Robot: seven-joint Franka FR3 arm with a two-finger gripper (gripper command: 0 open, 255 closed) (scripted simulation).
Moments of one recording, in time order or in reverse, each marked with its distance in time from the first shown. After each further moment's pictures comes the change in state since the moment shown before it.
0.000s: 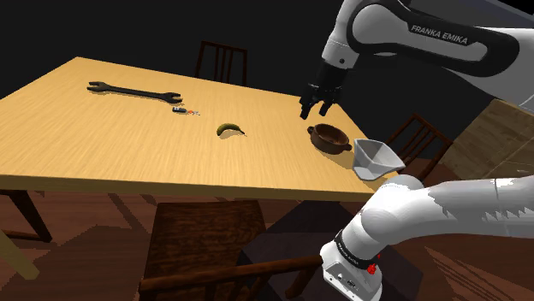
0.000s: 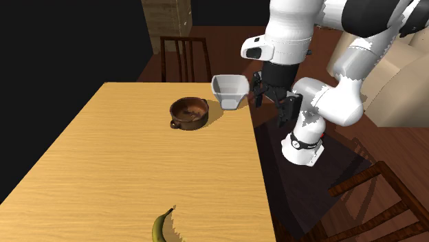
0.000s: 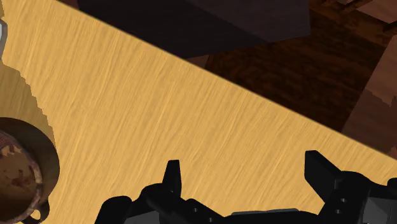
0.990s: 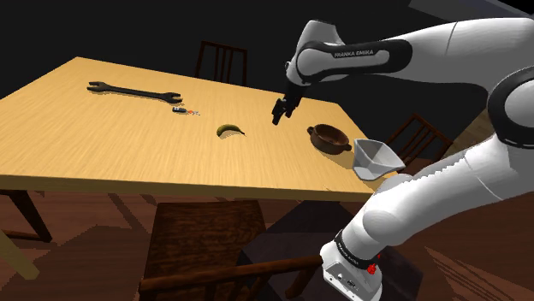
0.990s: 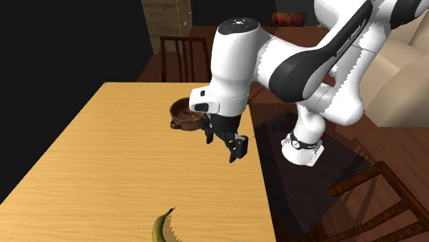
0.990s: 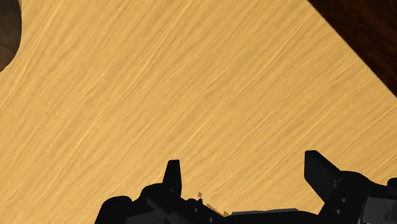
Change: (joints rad) arm 0.049 0.372 -0.103 0.005 -0.061 0.455 -0.319
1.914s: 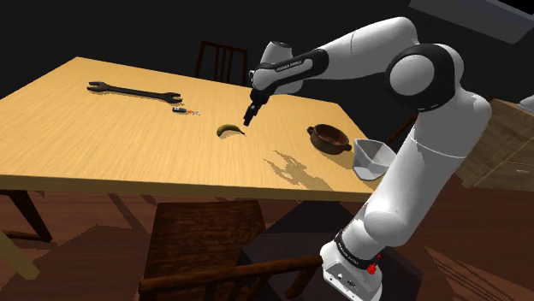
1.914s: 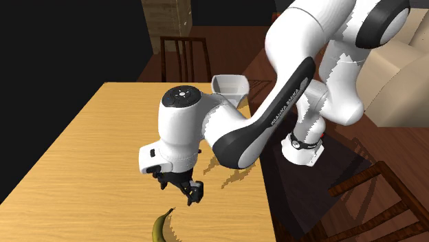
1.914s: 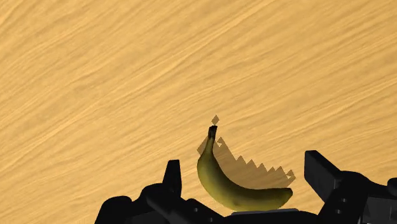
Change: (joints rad) arm 0.036 0.503 -0.026 0.276 0.081 0.323 -0.352
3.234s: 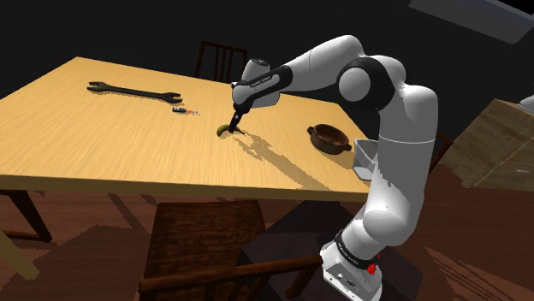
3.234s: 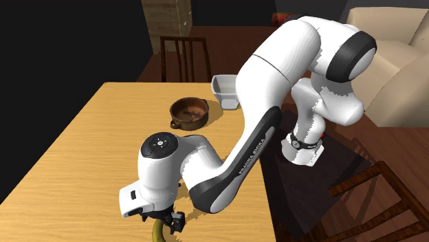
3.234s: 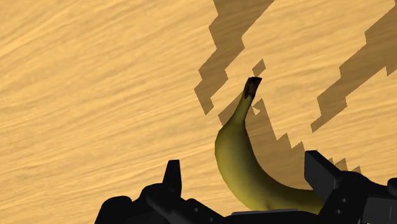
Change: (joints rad) arm -0.021 0.308 0.045 0.212 0.052 0.139 -0.147
